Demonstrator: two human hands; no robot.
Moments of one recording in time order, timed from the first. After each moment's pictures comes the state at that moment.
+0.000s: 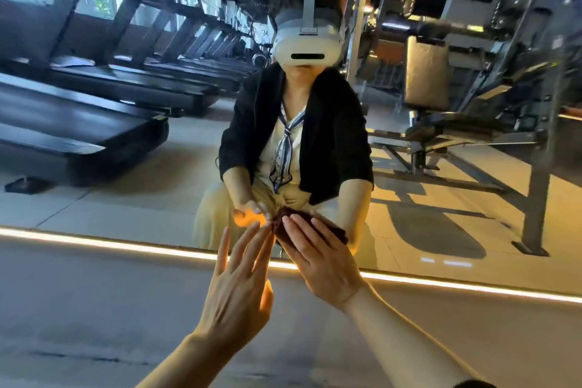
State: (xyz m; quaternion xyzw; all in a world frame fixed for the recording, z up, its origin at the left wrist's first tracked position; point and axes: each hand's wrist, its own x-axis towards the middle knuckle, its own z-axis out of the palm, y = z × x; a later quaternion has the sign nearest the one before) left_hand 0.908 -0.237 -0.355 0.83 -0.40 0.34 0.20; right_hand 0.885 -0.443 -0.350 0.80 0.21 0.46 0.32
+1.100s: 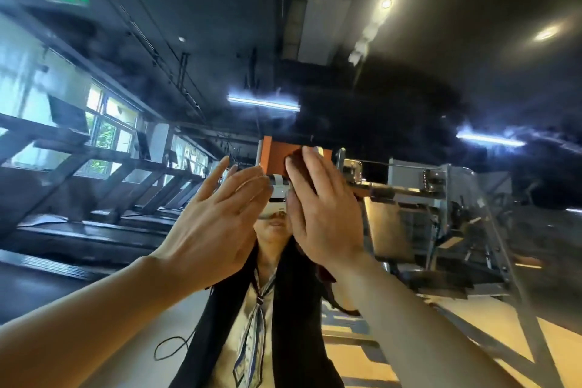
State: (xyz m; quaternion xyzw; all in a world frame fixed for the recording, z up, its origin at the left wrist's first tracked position) left_hand 0.967 -0.236 0.006 0.65 -0.43 0.63 0.03; right_hand 0.916 -0.429 0.025 0.69 0.12 0.69 0.18
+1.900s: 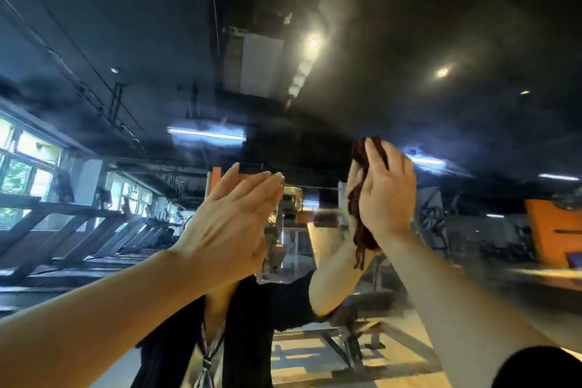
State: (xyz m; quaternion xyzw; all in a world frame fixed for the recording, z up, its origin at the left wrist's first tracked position) left_hand 0.907 -0.404 0.077 0.62 -0.44 0.65 -0.01; right_hand 0.792 -0.635 0.113 0.61 -0.14 0.77 0.11
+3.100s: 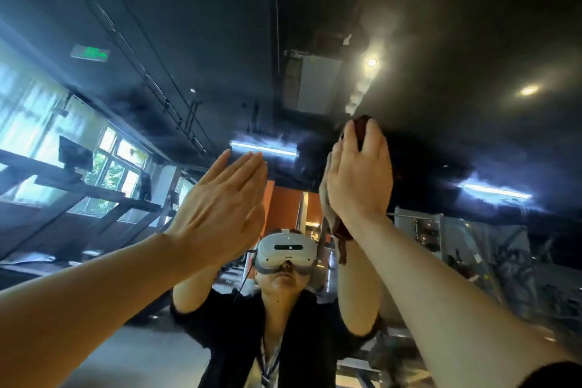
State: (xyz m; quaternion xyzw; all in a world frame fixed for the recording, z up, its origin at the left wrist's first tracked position) left_hand 0.907 -0.387 0.092 0.68 -0.30 0.67 0.02; right_hand 0.837 -0.579 0.158 0.63 -0.03 0.77 0.08
